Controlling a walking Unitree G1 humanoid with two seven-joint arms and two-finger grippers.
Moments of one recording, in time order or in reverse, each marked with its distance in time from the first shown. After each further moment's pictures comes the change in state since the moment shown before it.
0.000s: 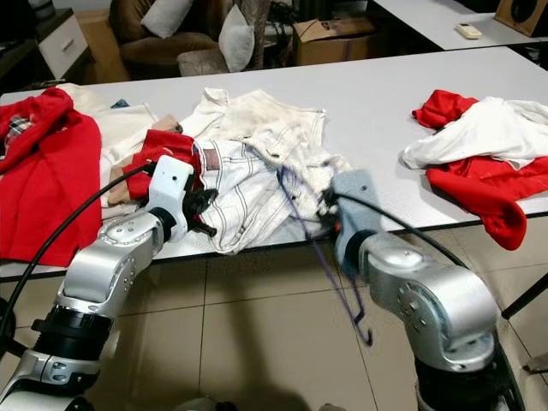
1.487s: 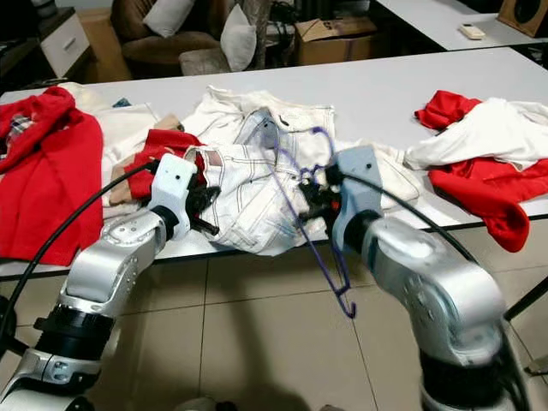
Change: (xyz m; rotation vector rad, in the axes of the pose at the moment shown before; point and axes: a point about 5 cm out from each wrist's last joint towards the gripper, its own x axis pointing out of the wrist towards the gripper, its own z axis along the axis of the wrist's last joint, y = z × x) left arm 0.002 -0.006 0.004 0.053 -0.027 -0.019; right arm 0.005 0.000 0.015 0.031 -0.083 0.187
